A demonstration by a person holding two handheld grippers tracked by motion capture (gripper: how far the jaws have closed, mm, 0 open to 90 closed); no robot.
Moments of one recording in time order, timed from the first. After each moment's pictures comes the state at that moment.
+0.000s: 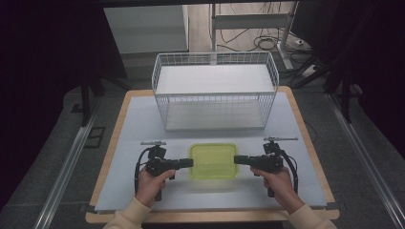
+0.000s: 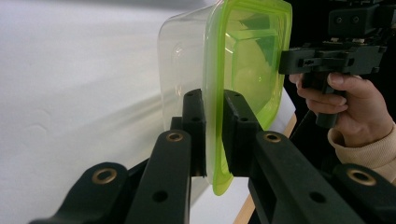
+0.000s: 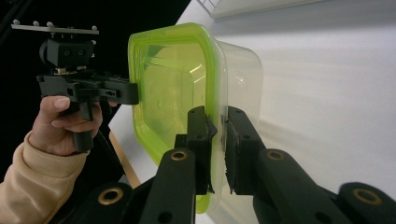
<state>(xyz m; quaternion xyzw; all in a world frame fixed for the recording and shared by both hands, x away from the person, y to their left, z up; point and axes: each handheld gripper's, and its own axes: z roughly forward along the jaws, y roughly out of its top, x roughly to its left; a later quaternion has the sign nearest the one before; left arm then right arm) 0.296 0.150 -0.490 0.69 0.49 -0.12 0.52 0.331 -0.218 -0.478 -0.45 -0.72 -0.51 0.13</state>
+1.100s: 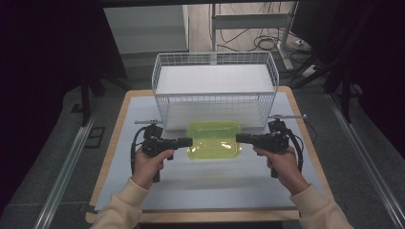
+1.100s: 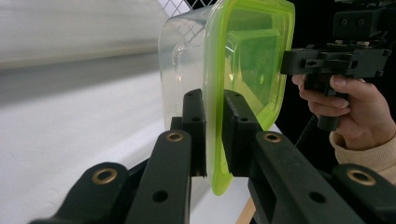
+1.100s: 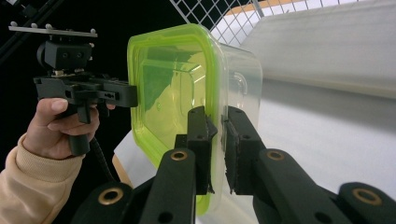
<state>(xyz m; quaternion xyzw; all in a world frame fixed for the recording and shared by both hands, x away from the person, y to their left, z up) 0.319 0.153 -0.424 0.69 0.47 -0.08 0.54 0.352 -0.213 -0.407 -0.42 -0.73 -0.53 0.08</state>
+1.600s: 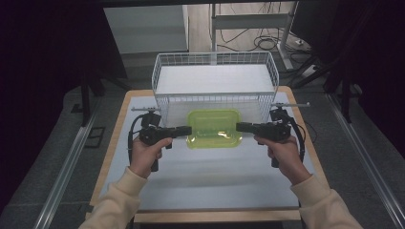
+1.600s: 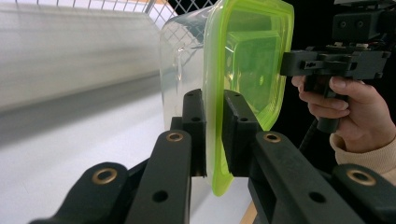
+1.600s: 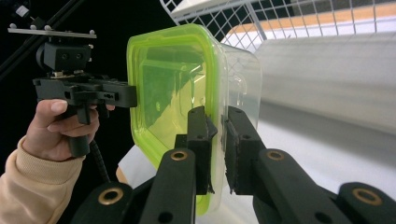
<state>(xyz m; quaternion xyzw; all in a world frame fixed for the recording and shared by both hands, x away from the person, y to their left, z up) 0.332 0.155 -0.392 0.69 0.46 -0.07 0.55 0.365 -0.210 -0.377 -0.42 -0.72 -0.55 0.07</state>
